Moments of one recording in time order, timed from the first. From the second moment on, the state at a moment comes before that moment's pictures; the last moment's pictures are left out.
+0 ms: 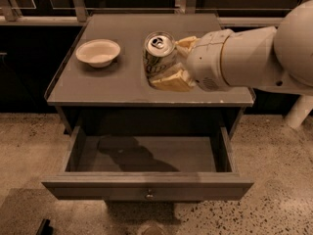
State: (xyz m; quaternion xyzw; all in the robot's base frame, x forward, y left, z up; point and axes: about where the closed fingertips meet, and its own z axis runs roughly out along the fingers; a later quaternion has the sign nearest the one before) arm 0.510 -0.038 0.978 -0.52 0.67 0.07 0.52
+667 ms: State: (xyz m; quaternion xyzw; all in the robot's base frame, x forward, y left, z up) arm 0.487 -0.069 0.903 -0.44 0.72 0.10 0.53
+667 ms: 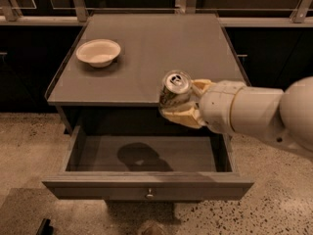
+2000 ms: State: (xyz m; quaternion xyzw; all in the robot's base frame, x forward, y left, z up) arm 0.491 -0.109 0.727 -0.31 0.82 0.16 0.46
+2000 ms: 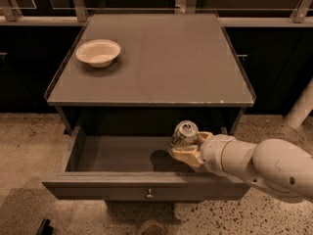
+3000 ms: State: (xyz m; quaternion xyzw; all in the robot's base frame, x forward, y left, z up) arm 0.497 -0.128 0.657 -0.26 0.86 0.15 0.42
